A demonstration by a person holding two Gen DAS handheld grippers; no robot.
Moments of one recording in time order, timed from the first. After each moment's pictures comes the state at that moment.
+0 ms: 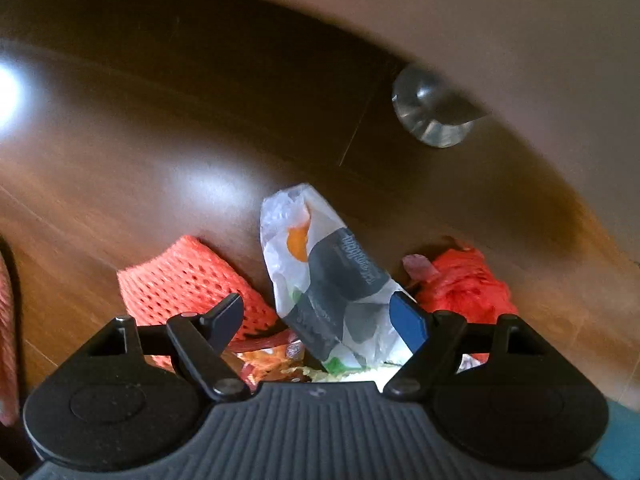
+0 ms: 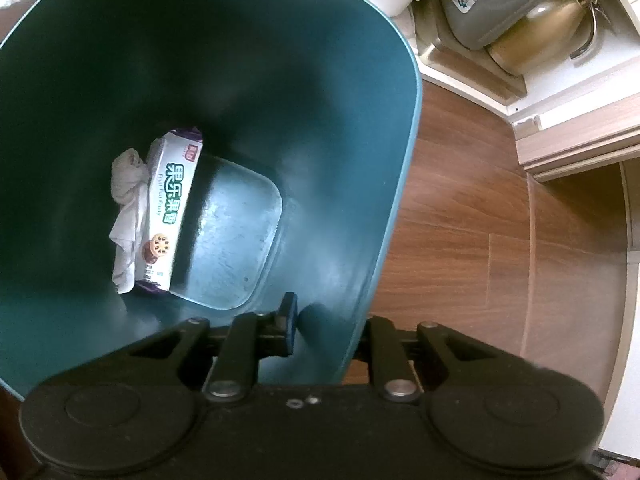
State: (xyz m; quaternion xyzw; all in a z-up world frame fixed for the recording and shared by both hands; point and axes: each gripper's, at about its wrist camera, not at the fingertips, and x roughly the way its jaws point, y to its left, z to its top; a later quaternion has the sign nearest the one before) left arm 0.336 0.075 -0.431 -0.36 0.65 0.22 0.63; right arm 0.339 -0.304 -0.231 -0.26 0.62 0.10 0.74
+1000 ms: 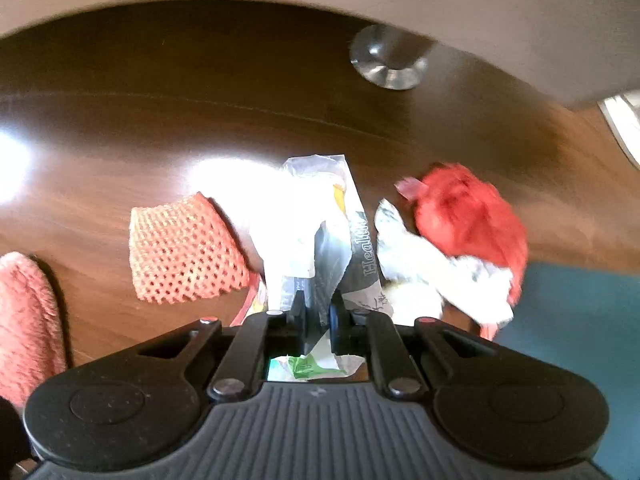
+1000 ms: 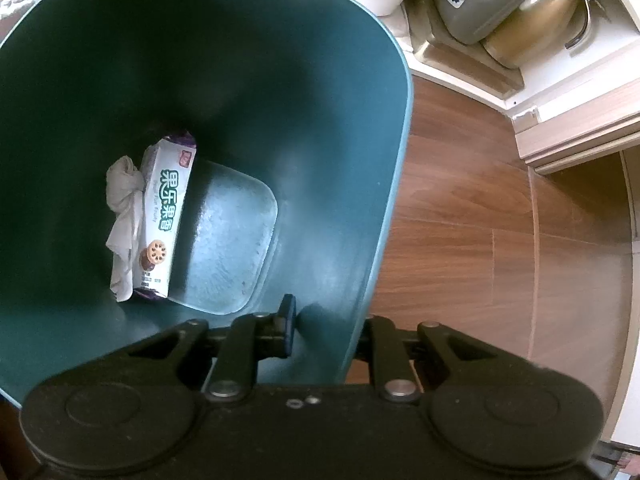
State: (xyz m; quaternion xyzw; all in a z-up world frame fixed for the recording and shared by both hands) left arm 0.315 0.040 -0.377 -0.25 0.69 0.17 0.66; right arm 0.340 -0.314 -0.231 -0.24 0.61 0.10 0.75
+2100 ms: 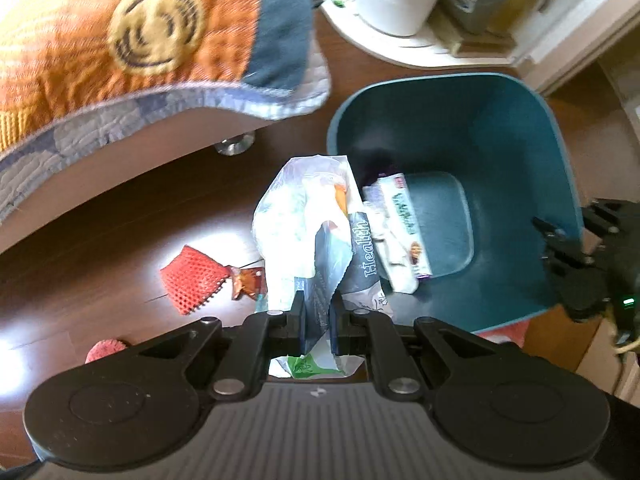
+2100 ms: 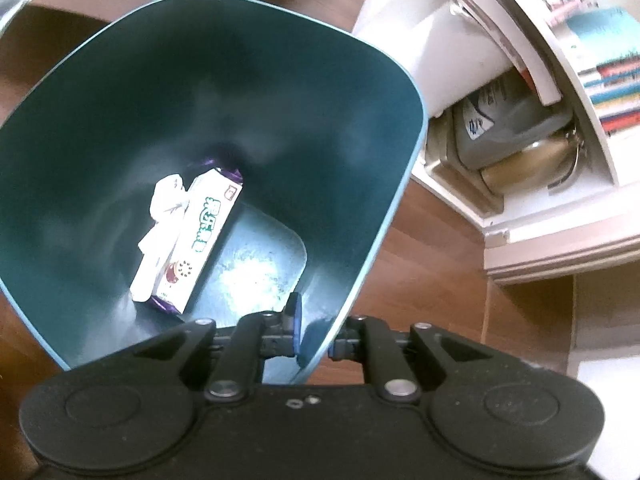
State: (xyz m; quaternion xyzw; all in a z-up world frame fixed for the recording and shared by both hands) left arm 0.240 -0.043 -0.127 -0.08 0.64 -0.04 0.77; right arm 0.274 -0.242 -0.202 -0.40 0.47 0.15 0.77
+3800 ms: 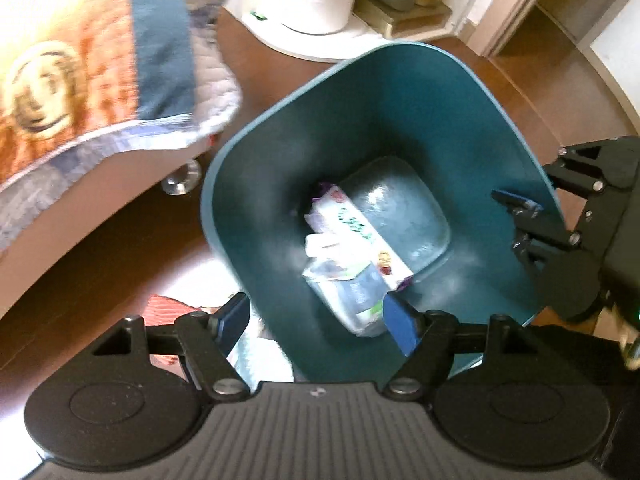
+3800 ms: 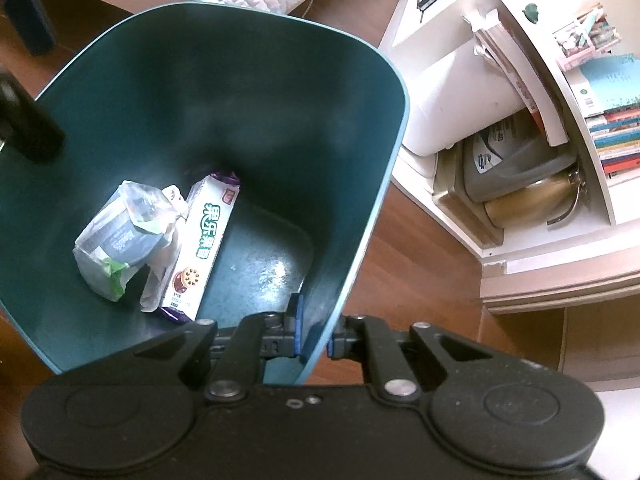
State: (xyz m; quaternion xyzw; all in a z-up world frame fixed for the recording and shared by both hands) left arm 0.240 -0.082 -0.148 0.01 0.61 -0.11 0.79; right arm 0.286 -0.239 -0.205 -0.41 0.46 0.17 0.77
